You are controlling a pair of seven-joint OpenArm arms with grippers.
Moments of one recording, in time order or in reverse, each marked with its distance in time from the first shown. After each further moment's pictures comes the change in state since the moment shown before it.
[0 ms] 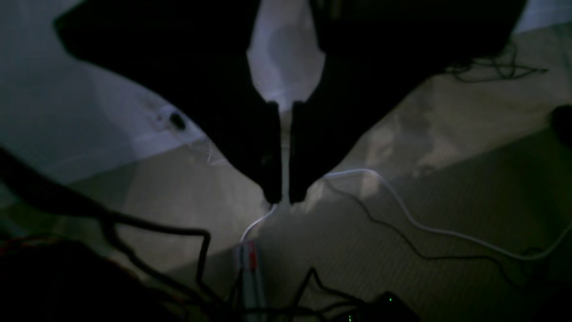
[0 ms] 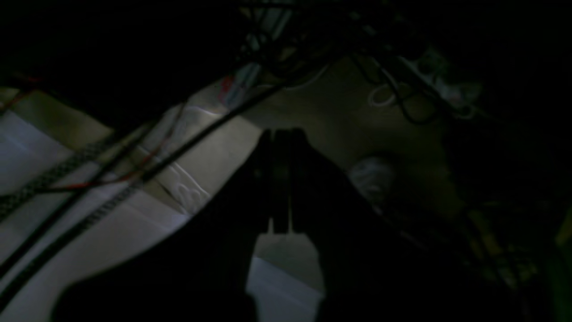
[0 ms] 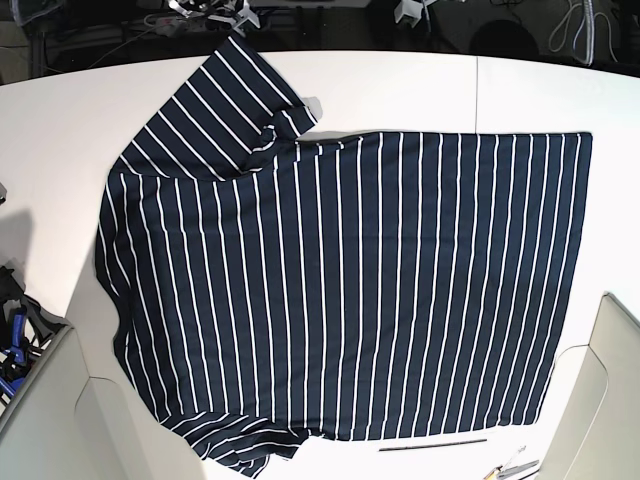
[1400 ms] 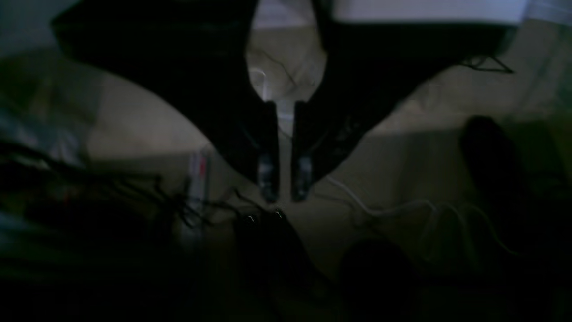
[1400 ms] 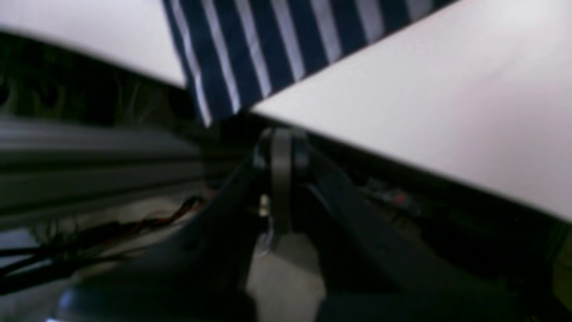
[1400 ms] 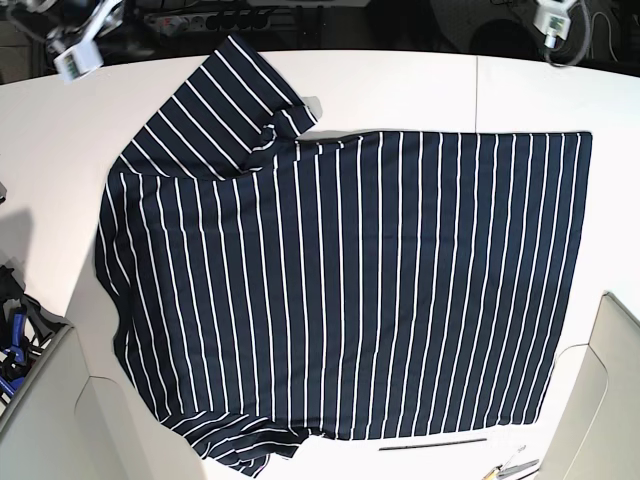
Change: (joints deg) left arm 44.5 -9.0 -42.9 76.0 -6.6 -2.8 12.8; right arm -48.9 25.4 43.3 91.0 38.9 6.6 -15.6
